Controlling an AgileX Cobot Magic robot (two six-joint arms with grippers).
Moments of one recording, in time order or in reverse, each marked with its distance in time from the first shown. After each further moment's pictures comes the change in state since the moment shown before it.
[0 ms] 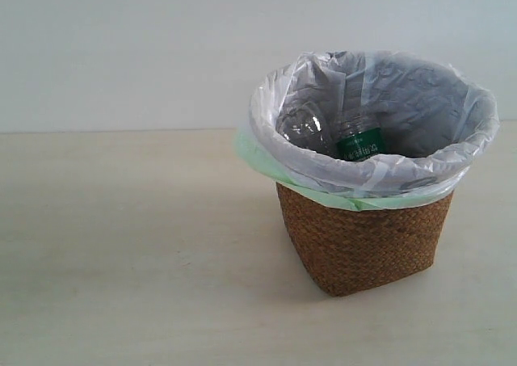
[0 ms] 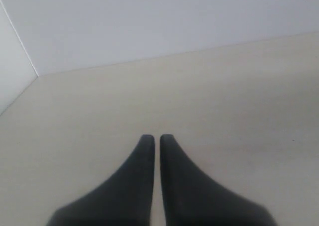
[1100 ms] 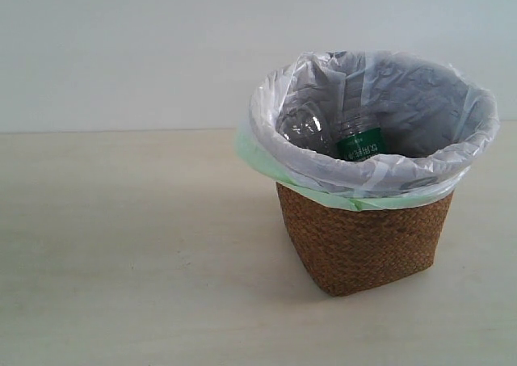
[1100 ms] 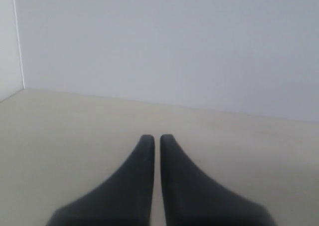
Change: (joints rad) left arm 0.000 0.000 0.000 -0.019 -0.153 -0.273; right arm 0.000 0.000 0.000 0.000 0.000 0.000
